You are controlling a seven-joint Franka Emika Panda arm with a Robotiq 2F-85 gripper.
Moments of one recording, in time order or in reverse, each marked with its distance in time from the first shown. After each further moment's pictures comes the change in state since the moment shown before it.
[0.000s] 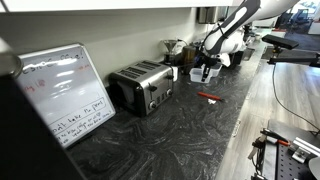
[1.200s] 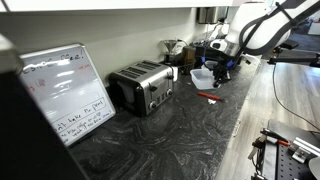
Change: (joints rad) arm 0.174 -0.597 0.051 -0.590 -0.167 0.053 -0.106
